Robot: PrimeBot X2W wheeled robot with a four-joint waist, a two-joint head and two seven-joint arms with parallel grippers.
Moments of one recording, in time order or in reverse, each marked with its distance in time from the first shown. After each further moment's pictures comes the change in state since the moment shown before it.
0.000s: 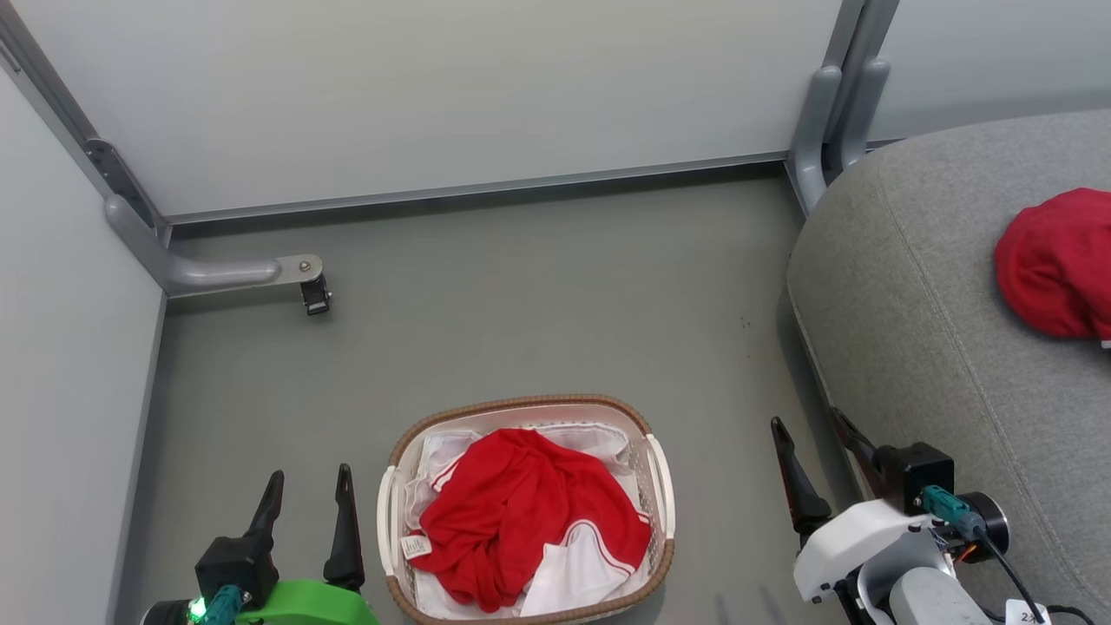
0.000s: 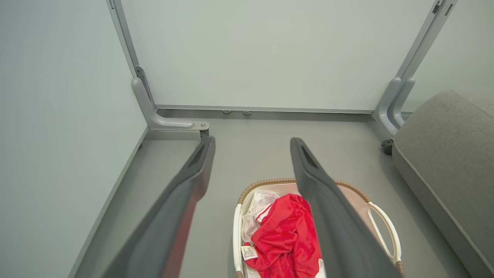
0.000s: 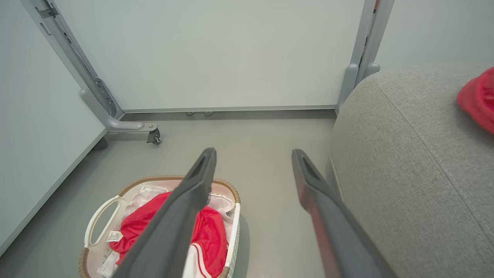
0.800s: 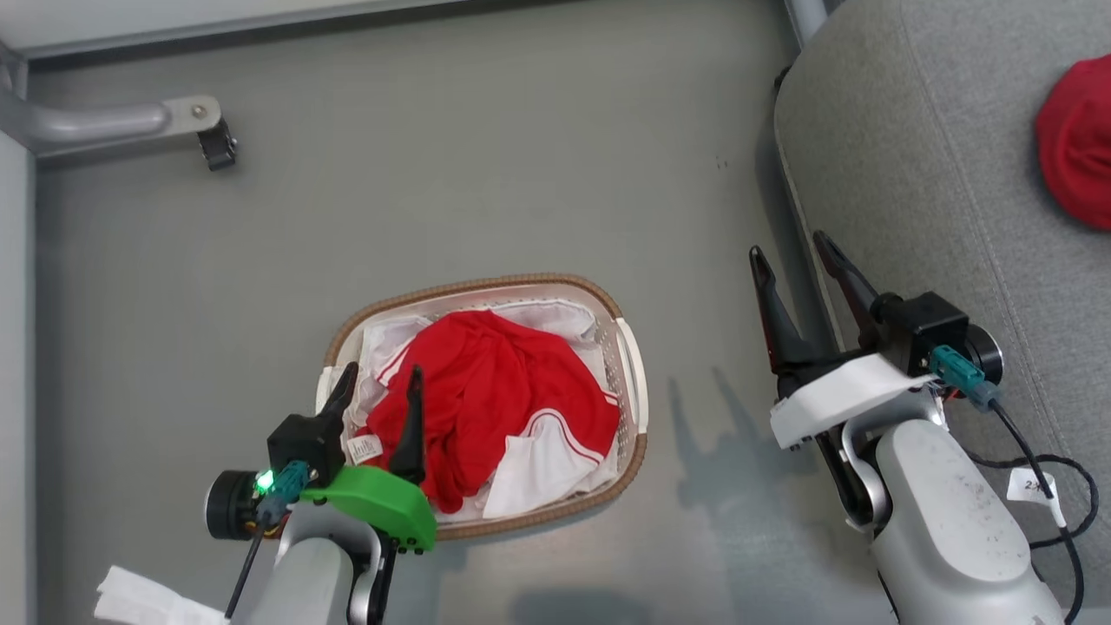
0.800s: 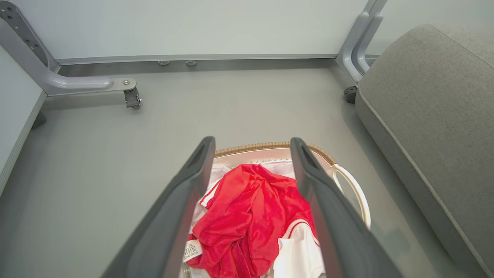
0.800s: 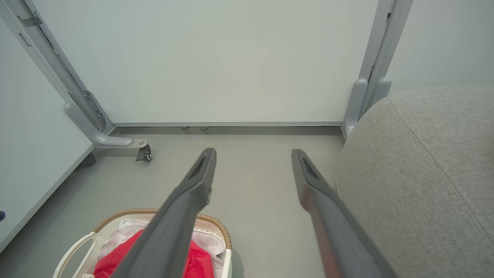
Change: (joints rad) left arm -0.262 -0.001 -0.166 0.170 -0.058 -0.005 0.000; right arm -0.228 -0.009 0.038 -0.103 0.016 0.000 0.000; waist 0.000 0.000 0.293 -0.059
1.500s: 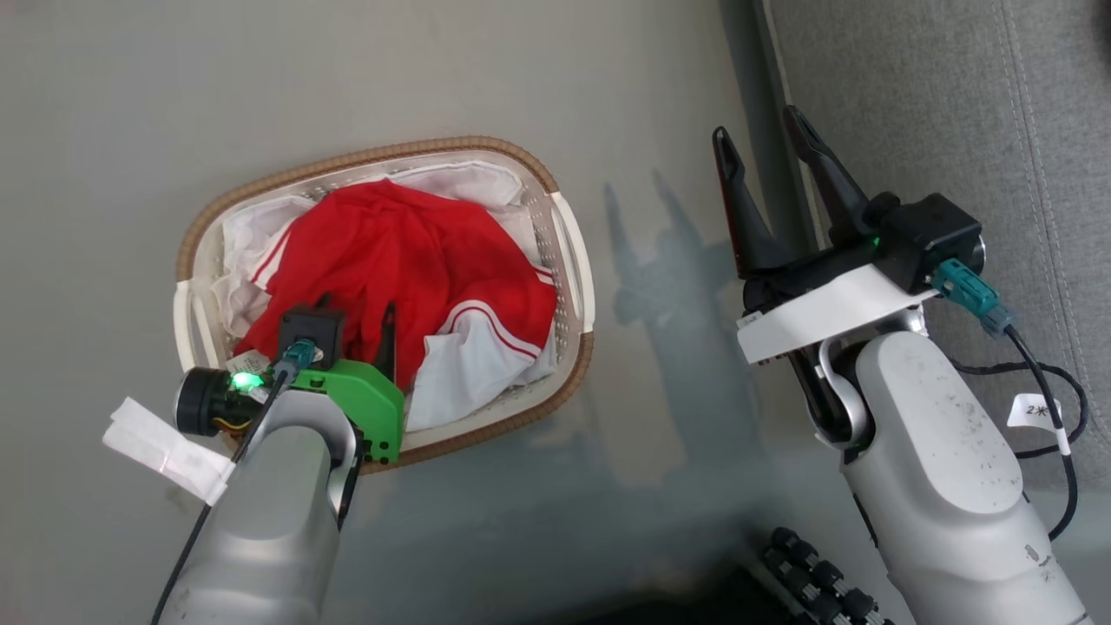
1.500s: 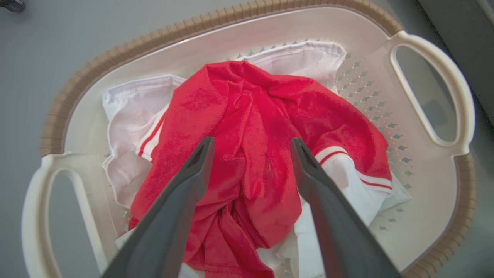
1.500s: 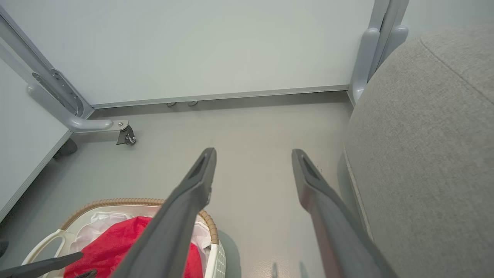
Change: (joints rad) left arm -0.393 0.006 -0.050 0.510 0.109 -0.008 0.000; right arm -0.158 0.008 0.073 -0.101 0.078 0.000 0.000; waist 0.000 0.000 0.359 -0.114
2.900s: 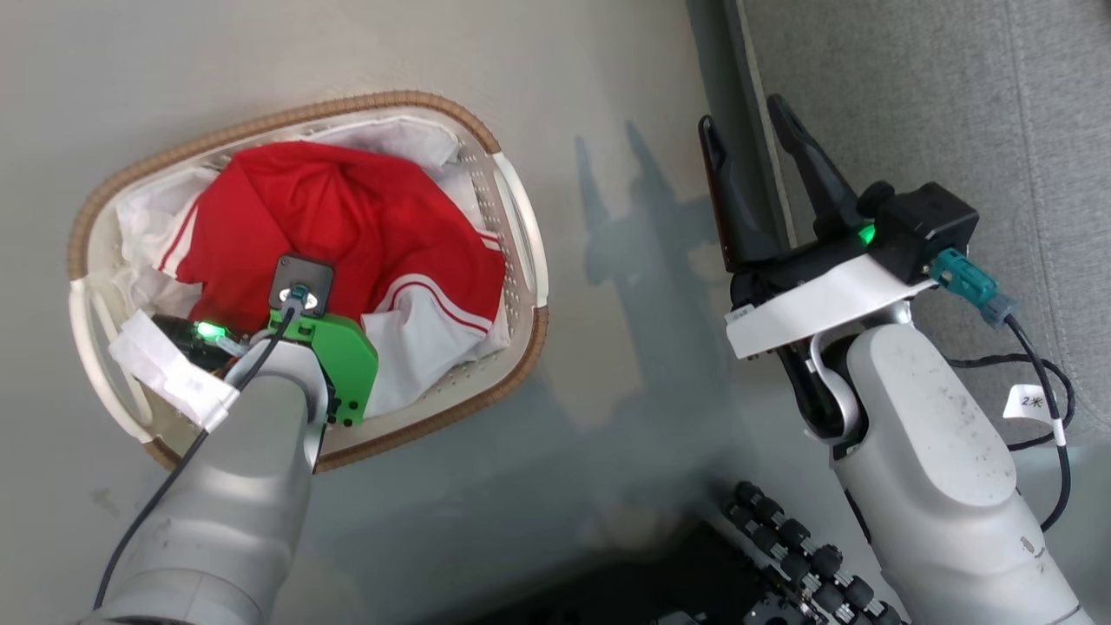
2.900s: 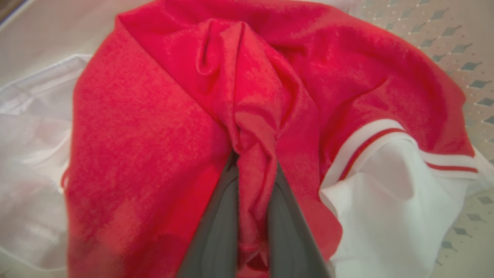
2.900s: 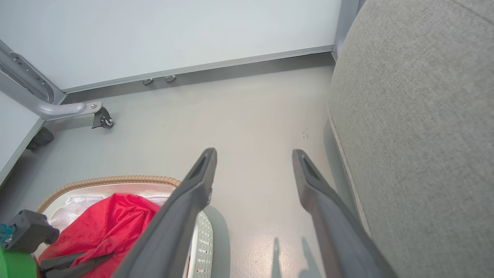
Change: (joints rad) left arm -0.211 0.026 -0.117 0.263 0.052 0.098 0.042; right arm -0.021 0.002 0.034 -0.005 0.075 0.000 0.000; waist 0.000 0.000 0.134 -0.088
